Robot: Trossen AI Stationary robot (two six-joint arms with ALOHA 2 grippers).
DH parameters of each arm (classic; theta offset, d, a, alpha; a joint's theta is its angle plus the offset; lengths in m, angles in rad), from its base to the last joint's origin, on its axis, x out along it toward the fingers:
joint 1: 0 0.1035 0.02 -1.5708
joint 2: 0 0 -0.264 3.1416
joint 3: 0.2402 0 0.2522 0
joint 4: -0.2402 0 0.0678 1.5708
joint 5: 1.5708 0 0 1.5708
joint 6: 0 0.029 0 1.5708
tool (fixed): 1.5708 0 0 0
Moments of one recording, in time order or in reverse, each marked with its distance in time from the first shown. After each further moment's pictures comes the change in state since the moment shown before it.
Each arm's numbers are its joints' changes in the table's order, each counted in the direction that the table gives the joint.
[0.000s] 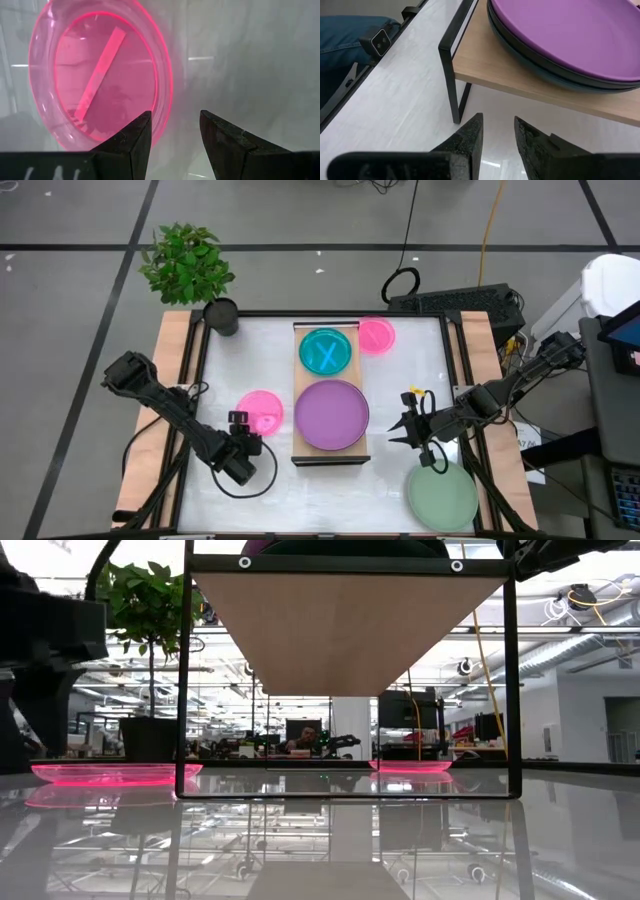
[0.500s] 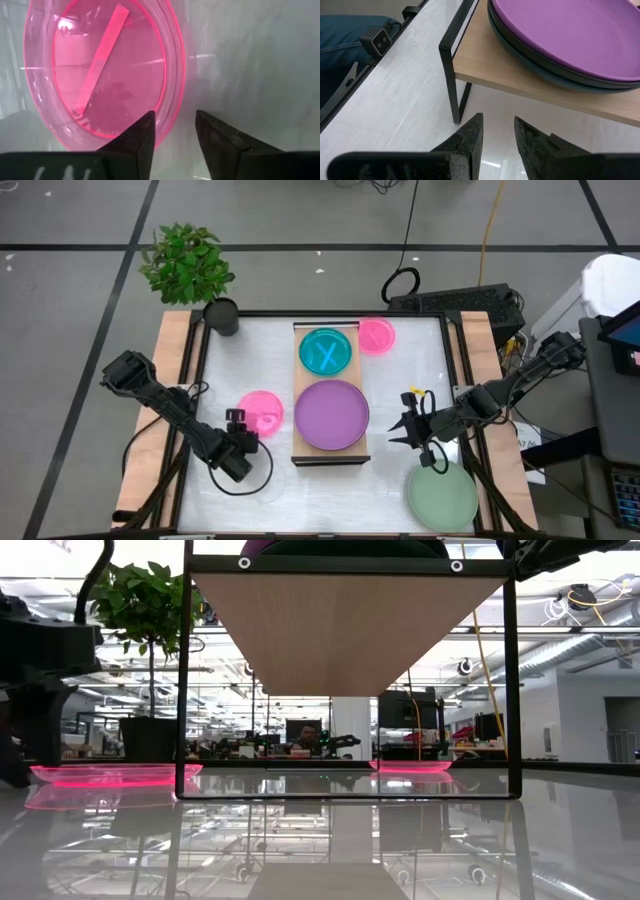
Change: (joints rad) left arm 0.002 -0.004 -0.100 0.063 -0.025 0.012; right arm 0.000 0.000 0.000 0.000 -0.002 -0.003
